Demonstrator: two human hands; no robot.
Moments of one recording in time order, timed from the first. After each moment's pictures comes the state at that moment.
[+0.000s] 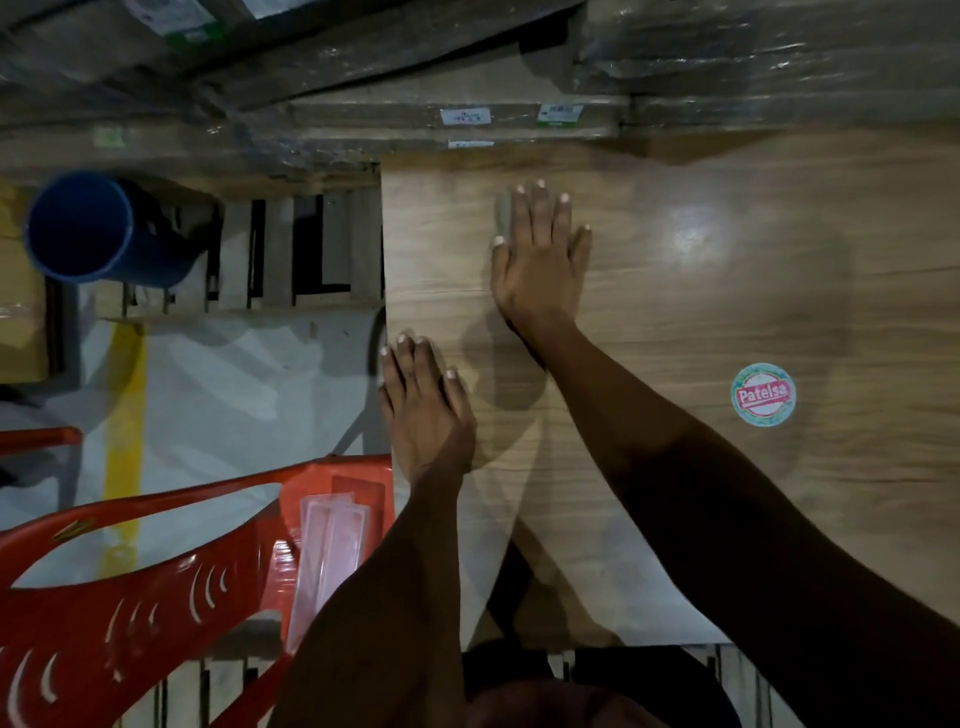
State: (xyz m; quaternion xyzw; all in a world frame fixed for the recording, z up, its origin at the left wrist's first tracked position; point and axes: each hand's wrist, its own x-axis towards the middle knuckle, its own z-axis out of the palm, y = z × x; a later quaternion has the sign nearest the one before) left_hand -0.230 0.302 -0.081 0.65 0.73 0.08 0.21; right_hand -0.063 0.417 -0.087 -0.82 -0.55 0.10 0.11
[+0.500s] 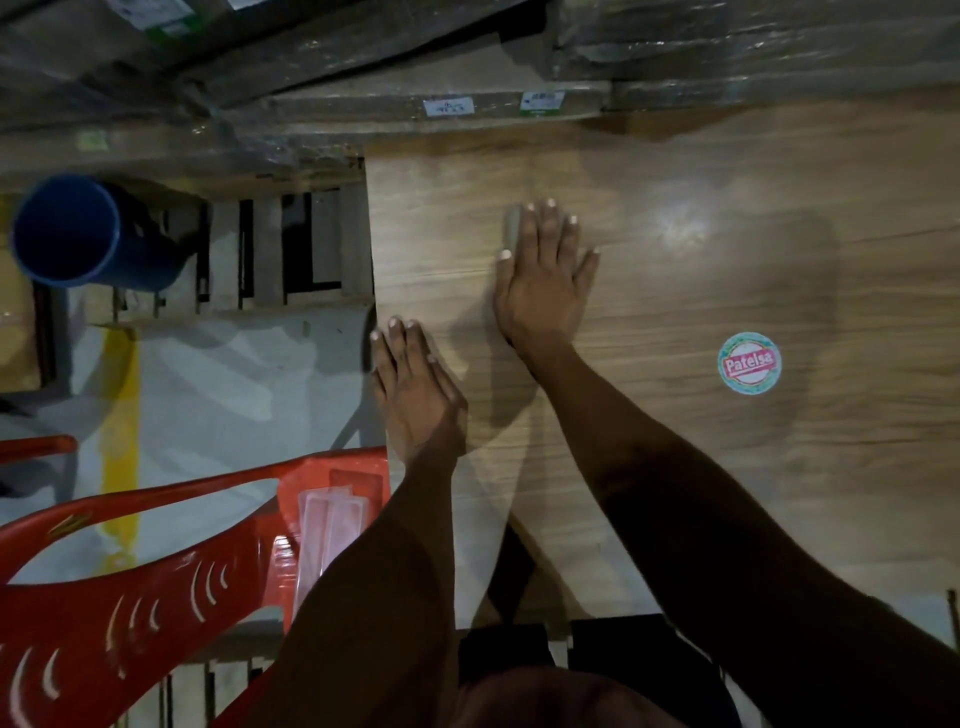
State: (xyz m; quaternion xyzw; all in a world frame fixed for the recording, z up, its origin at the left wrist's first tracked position) left_hand -0.231 0.301 -0.080 0.66 0.72 0.09 0.20; right_hand -0.071 0.368 -0.088 -0.86 -0.49 0.09 0.11
